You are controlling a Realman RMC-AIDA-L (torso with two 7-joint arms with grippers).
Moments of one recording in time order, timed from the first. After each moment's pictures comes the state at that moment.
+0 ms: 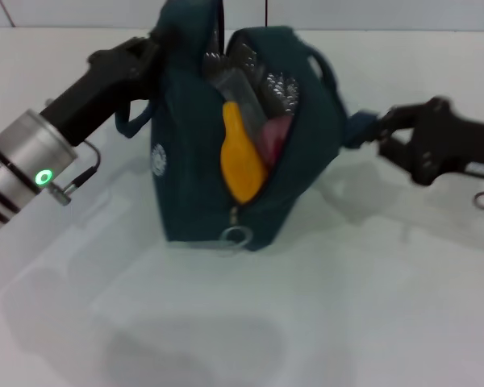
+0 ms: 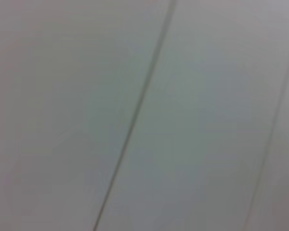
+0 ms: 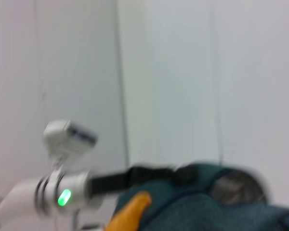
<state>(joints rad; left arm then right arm) -0.54 -2.09 0.89 0.21 1.07 1.38 -0.99 0.50 2.00 -1.11 -0.58 -1.40 -1.50 1.12</state>
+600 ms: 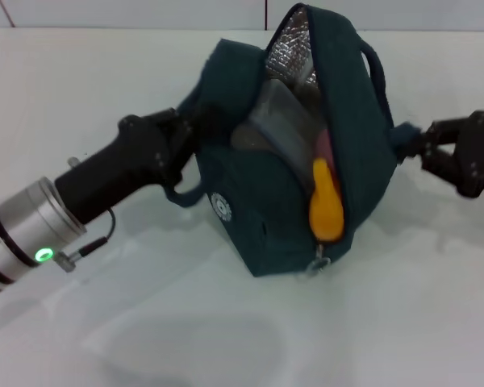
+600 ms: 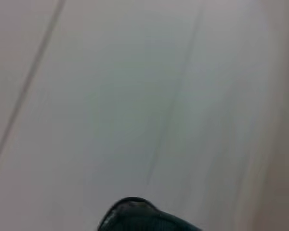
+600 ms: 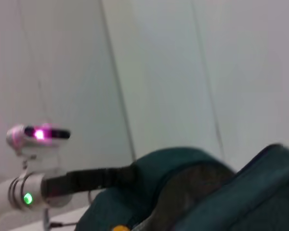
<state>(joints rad) -0.45 -2.10 0.93 0.22 1.24 1.61 -0.95 0.48 1.95 -0.99 -0.59 -1.53 -1.59 1.25</state>
